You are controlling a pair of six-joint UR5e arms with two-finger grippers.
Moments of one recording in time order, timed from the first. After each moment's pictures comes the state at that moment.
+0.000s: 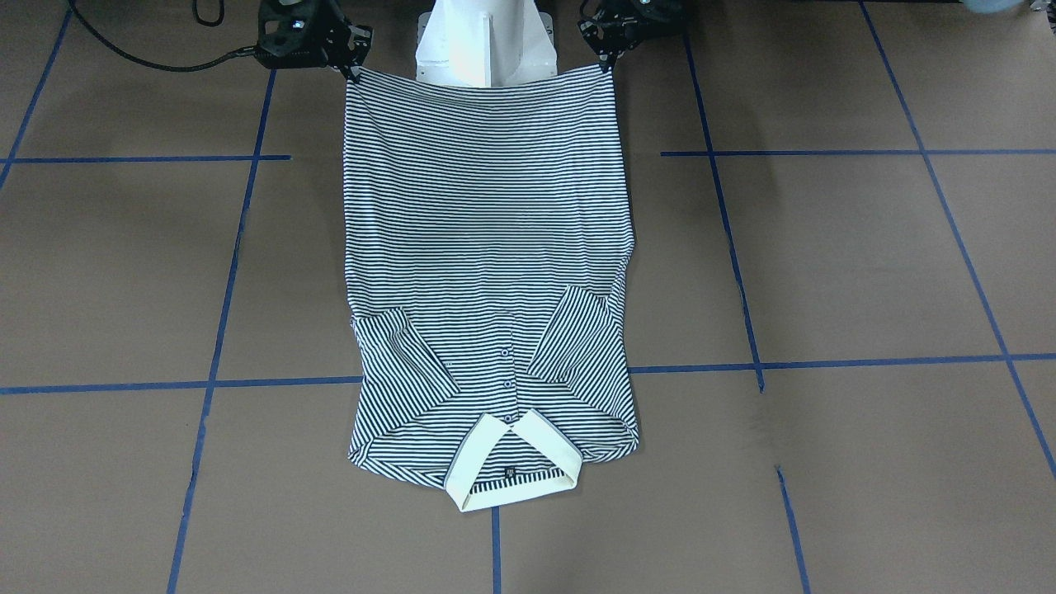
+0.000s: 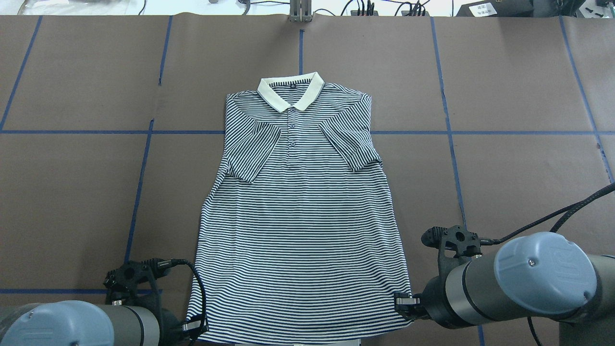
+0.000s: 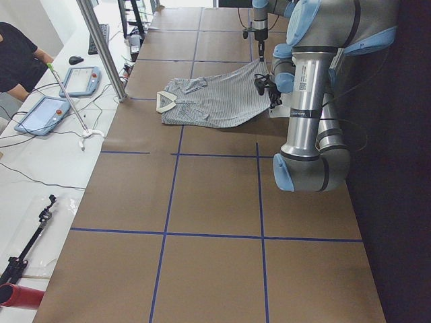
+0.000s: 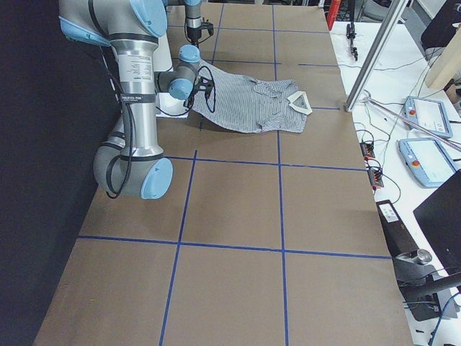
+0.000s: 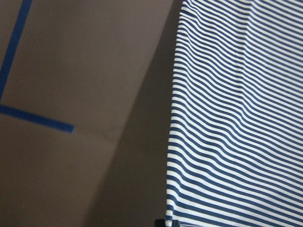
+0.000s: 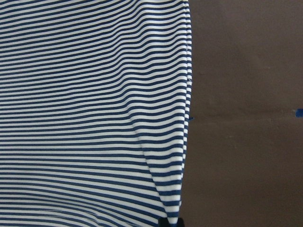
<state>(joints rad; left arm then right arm) -0.05 -1.77 -2.39 -1.44 -1.65 -1.82 0.23 -1.49 2.34 -1.49 1.92 1.57</state>
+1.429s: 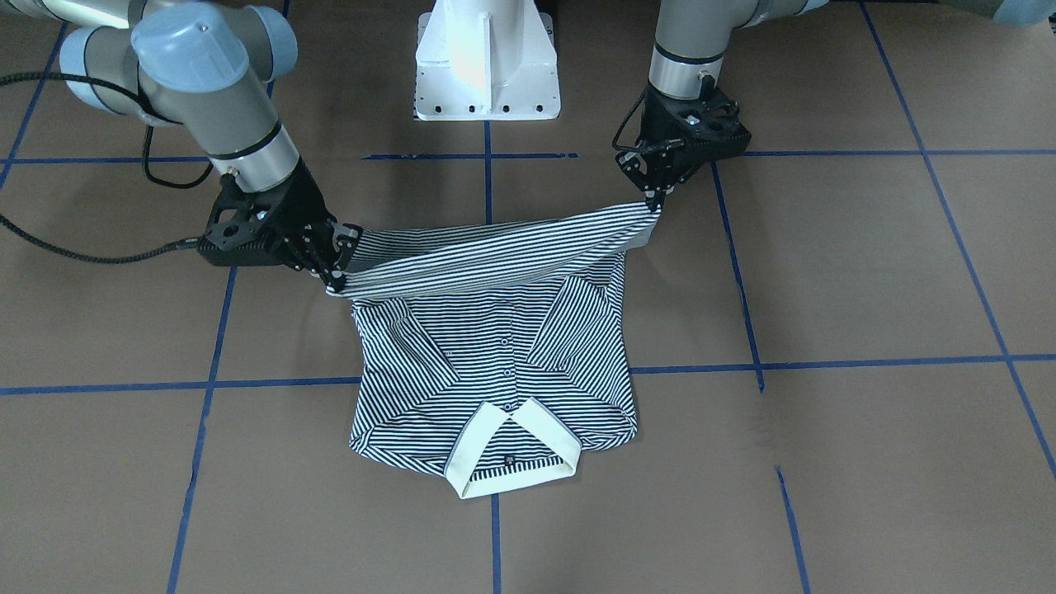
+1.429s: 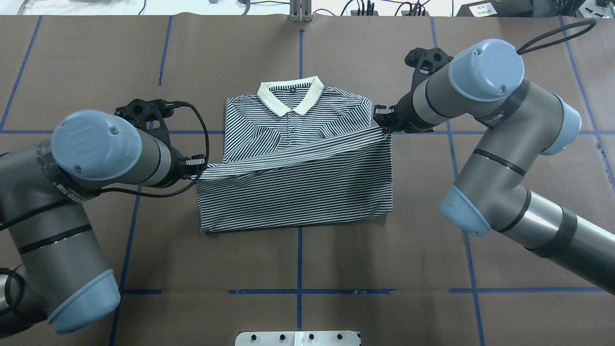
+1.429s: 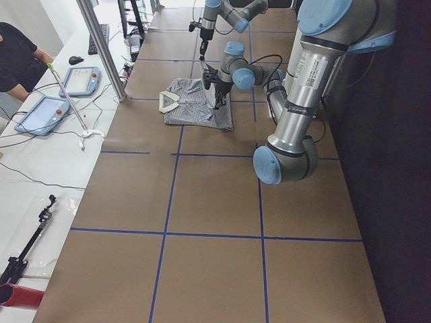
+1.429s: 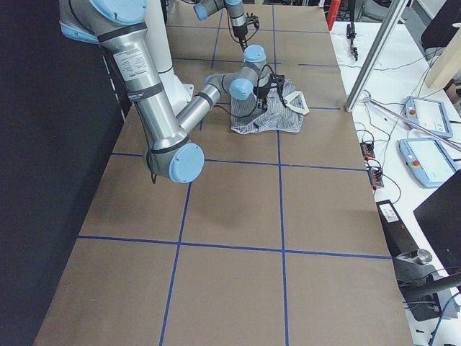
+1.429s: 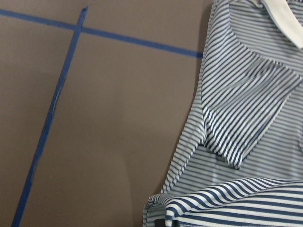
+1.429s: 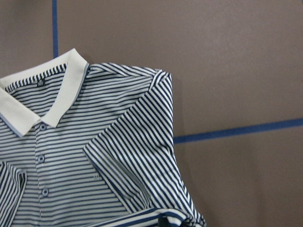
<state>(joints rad) -0.58 -1.99 -2.04 -1.48 -1.70 -1.42 0.75 -1.08 1.75 -1.30 1.92 1.28</state>
